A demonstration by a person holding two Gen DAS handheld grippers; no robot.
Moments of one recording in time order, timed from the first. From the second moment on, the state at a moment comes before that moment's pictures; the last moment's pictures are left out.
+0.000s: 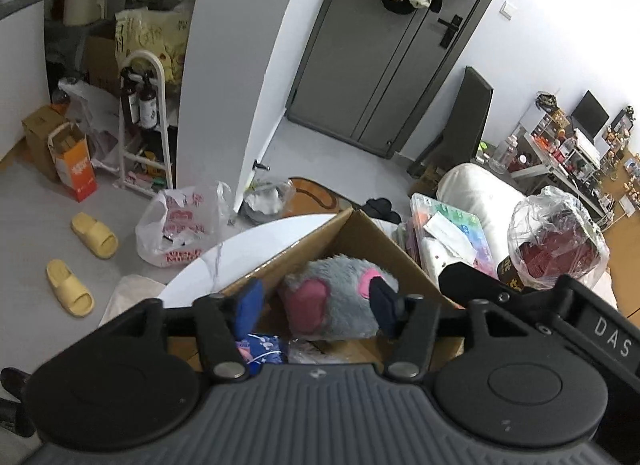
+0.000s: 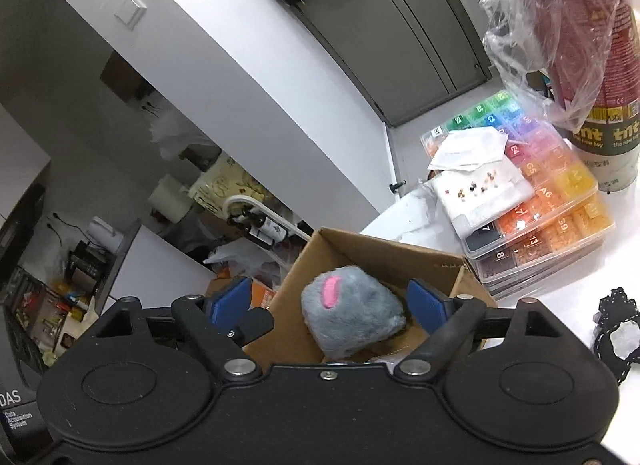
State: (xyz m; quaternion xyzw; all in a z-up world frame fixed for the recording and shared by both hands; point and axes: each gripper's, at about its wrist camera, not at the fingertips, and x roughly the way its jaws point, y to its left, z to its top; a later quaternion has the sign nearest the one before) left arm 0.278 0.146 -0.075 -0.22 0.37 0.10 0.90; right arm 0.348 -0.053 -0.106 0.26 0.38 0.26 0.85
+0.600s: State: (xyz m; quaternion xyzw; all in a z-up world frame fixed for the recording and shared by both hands) left arm 0.240 0.118 -0.038 -0.18 0.34 0.10 0.92; right arm 0.312 -0.090 -0.083 0.25 0.35 0.26 0.87
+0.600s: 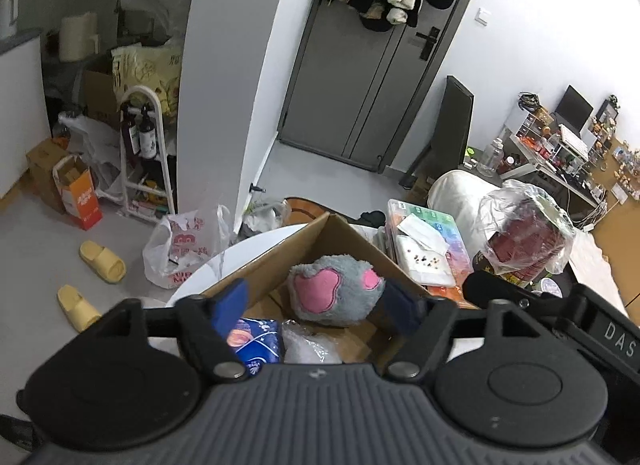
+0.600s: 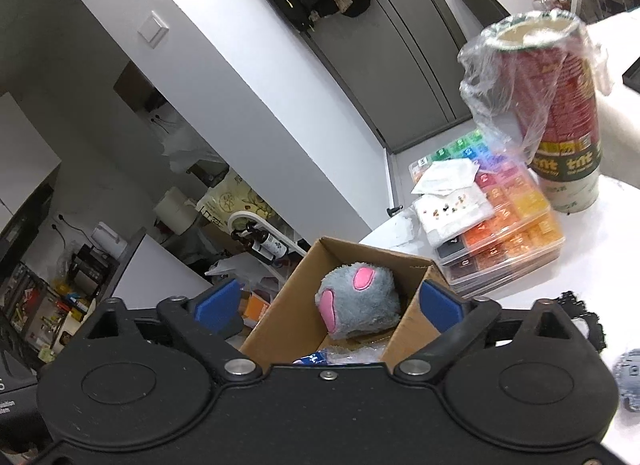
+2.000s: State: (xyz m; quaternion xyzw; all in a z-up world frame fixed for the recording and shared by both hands) left arm 0.165 0.041 -0.010 -0.08 0.37 0.07 0.92; right arm 0.245 -0.183 -0.059 0.15 0.36 0.26 0.88
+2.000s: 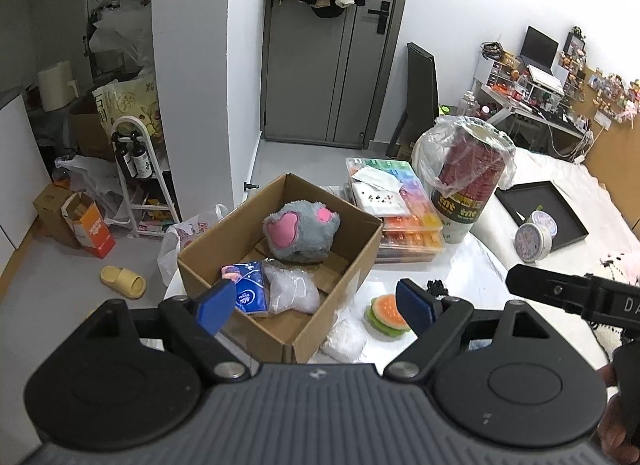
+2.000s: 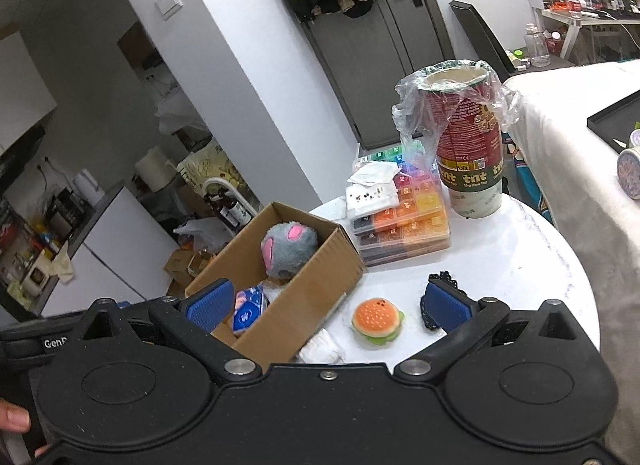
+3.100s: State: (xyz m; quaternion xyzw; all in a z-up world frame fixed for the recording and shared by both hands) left arm 0.147 -0.025 -0.028 -0.04 0.38 0.08 0.92; right arm 0.239 -0.269 -0.100 0.17 0.39 0.26 0.87
